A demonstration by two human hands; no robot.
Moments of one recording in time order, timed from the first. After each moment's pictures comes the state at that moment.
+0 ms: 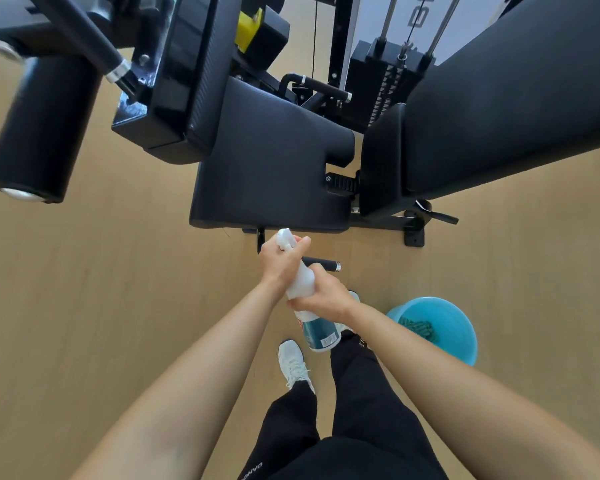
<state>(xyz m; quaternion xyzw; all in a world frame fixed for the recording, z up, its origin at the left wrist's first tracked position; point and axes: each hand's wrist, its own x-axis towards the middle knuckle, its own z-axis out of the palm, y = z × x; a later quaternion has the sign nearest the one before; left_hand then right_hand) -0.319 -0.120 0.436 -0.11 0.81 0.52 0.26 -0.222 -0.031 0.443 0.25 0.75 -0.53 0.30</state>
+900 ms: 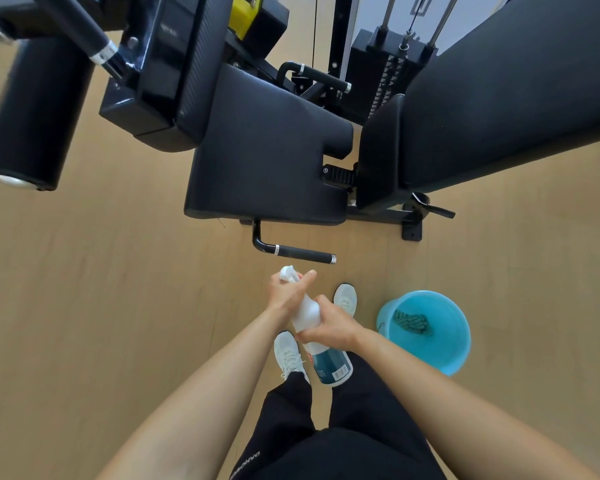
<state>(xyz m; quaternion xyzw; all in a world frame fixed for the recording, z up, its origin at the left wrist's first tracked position) -0.251 -0.135 0.403 -0.19 0.77 0.48 0.36 -0.158 -0.031 0.422 0.24 0.73 -0.48 0.41</state>
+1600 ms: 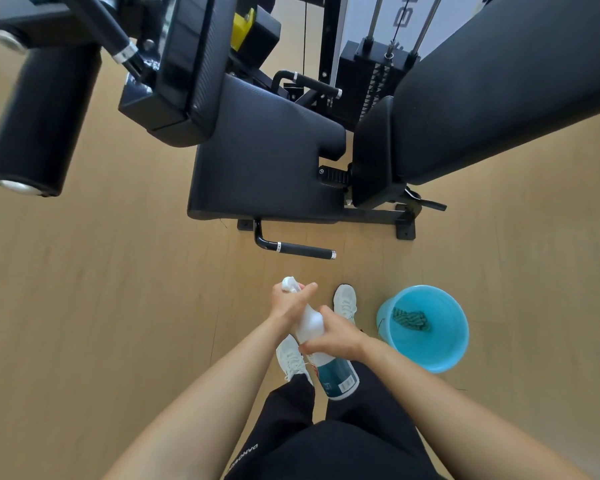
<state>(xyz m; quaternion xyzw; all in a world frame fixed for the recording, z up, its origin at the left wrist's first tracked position) -0.220 -0.164 0.415 -0.19 0.76 0.48 0.40 -0.124 -0.063 0.435 0.26 0.73 -0.49 0.40</state>
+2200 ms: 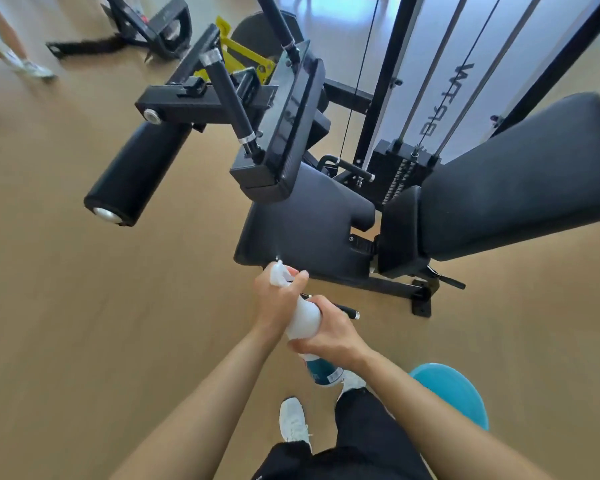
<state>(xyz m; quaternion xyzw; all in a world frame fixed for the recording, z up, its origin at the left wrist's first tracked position) -0.290 -0.226 0.562 -0.07 0.80 0.58 0.13 -0.204 -0.117 0.547 0.17 0.82 -0.52 0.19</state>
